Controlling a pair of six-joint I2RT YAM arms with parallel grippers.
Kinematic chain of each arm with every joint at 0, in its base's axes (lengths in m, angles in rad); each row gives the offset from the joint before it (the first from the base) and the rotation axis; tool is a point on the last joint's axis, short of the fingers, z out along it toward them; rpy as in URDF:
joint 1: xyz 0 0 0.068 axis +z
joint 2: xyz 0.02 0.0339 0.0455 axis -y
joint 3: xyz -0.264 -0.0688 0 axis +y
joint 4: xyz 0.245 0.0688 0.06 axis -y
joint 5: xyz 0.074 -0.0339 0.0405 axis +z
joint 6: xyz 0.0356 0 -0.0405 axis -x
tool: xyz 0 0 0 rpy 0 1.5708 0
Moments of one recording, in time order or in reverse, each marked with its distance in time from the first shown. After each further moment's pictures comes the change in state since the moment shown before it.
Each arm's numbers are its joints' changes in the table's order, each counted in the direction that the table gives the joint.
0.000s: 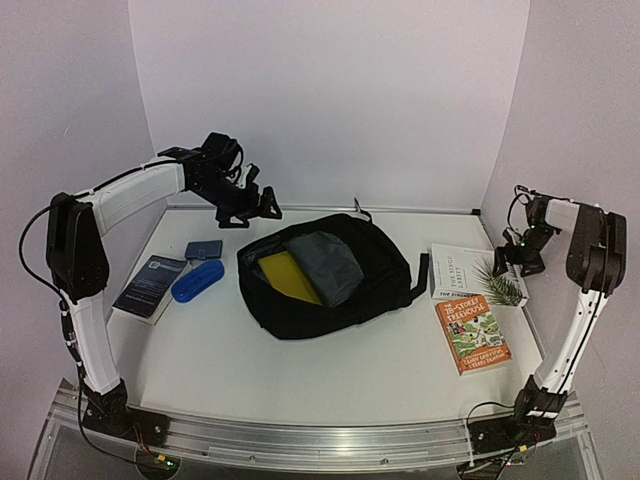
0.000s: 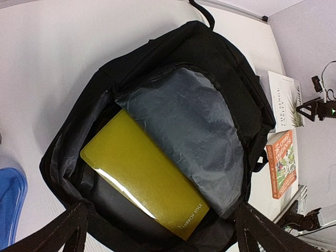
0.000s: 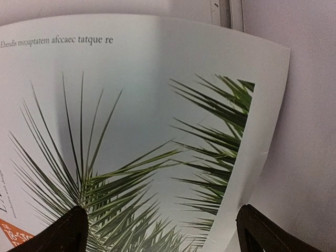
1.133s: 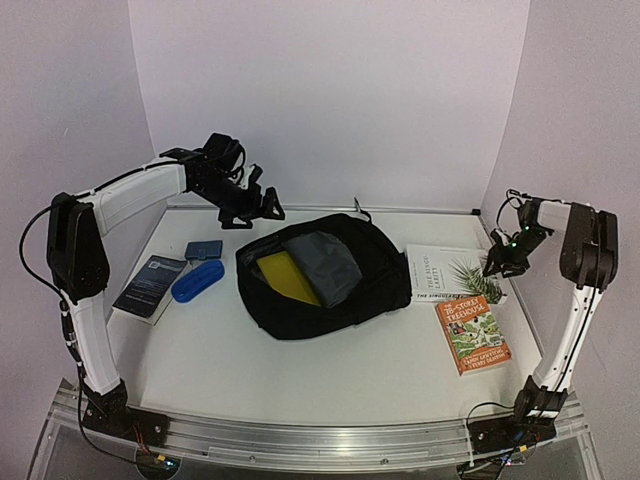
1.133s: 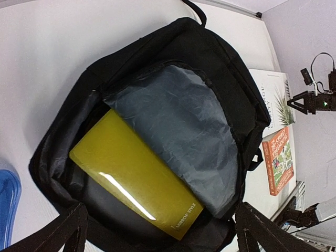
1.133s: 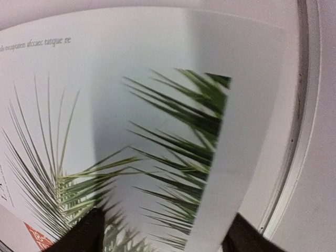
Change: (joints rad) left arm -0.009 0.000 0.007 0.012 -0.017 -0.003; right arm 0.031 -0.072 -0.033 -0.025 0.176 0.000
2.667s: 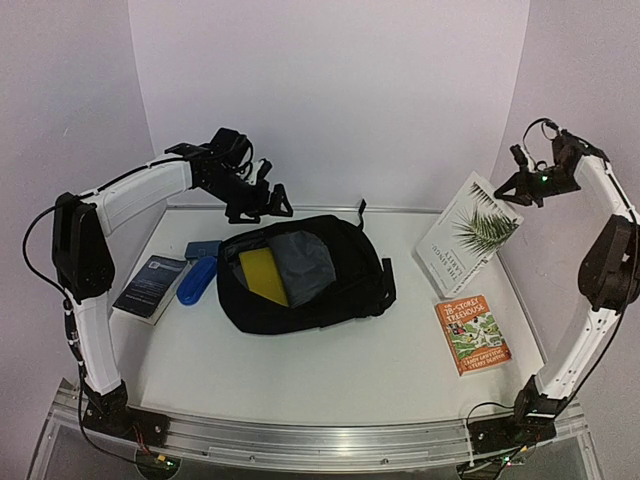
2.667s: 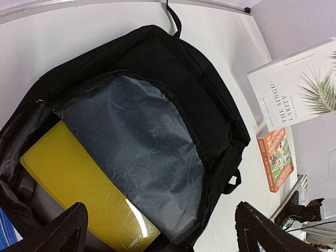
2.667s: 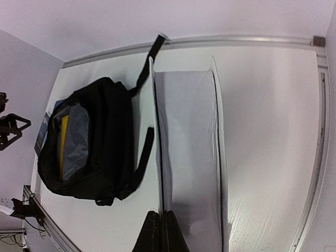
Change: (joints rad) left arm -0.038 -0.026 -0.074 -0.021 0.007 -0.033; right arm 0.002 0.292 -0.309 -0.196 0.492 -0.116
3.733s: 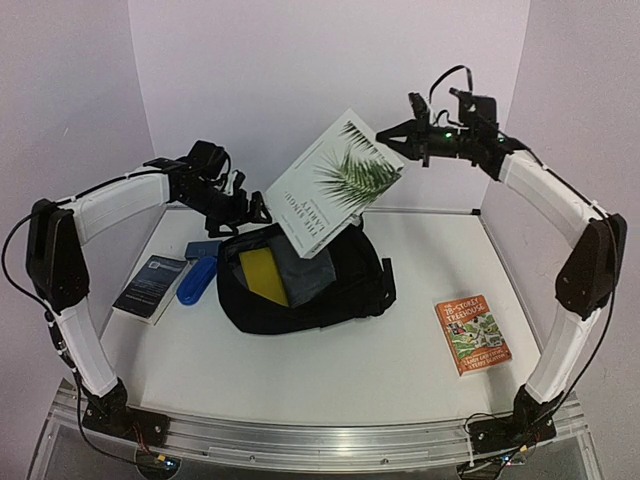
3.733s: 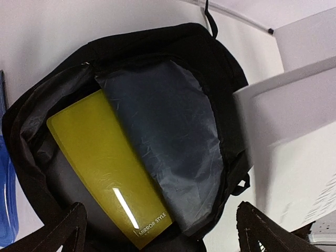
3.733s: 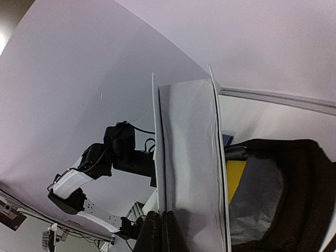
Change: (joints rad) left arm 0.059 0.153 0.259 0.098 0.035 0.119; right arm 0.590 0.008 0.061 0.873 0.139 -0.899
